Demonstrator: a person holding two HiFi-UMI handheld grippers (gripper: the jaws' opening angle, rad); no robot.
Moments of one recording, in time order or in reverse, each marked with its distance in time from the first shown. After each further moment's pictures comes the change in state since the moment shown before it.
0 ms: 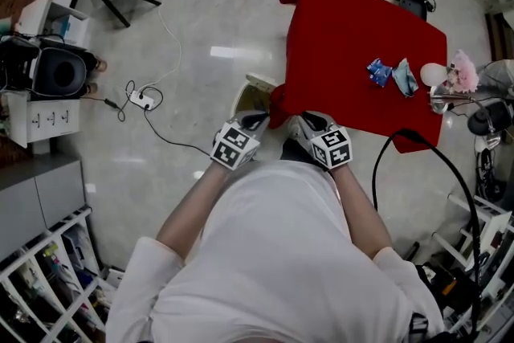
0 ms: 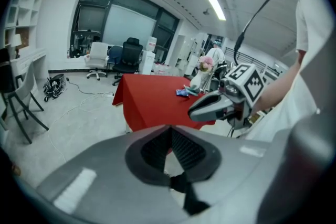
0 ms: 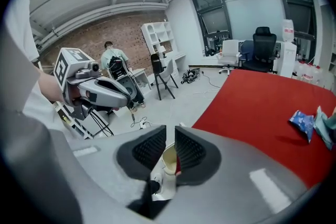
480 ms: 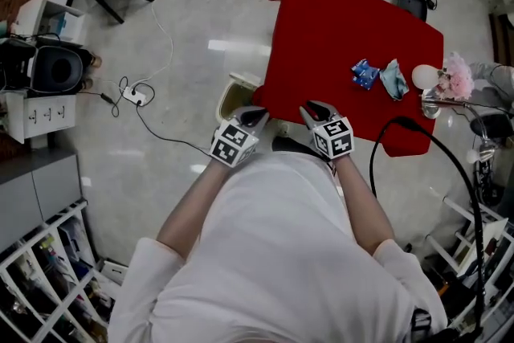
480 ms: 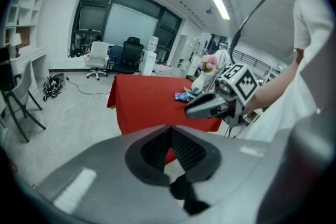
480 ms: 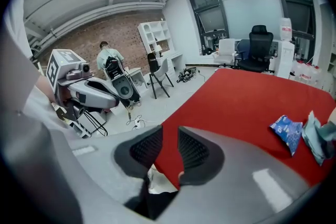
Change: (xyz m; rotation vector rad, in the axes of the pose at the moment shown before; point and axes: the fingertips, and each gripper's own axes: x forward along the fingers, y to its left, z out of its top) left arm 0.071 -0.027 0.040 -0.028 -0.002 0.021; right arm -0.022 -0.101 -0.003 -0.003 0.019 -0.012
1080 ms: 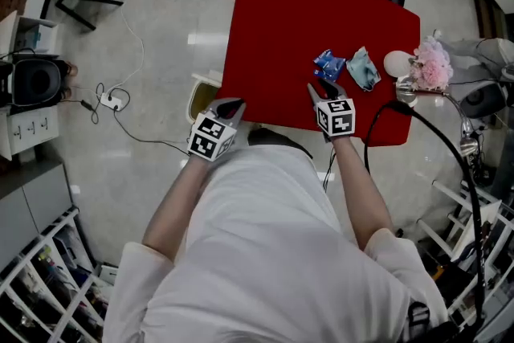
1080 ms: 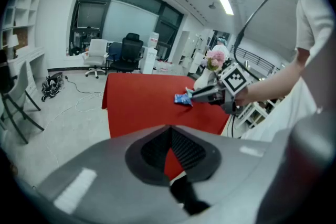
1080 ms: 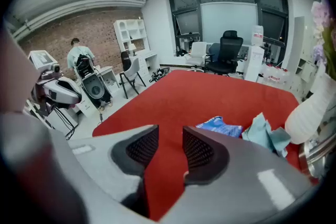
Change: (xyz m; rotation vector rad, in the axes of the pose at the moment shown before) left arm 0.073 -0.015 0.036 -0.015 0.039 0.017; right arm -0.057 -0.181 -0.017 0.069 0.011 -0.263
